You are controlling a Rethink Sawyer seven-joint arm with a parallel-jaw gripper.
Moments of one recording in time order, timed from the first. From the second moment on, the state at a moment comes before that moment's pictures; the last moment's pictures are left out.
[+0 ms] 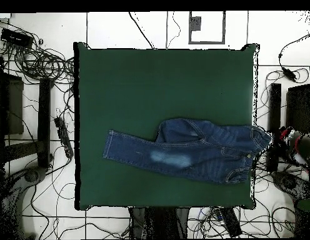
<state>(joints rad) -0.81 -0.54 -0.01 1.34 -0.09 0.55 1.51</state>
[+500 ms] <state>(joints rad) -0.71 -0.69 -0.09 1.39 -0.04 0.55 1.53</state>
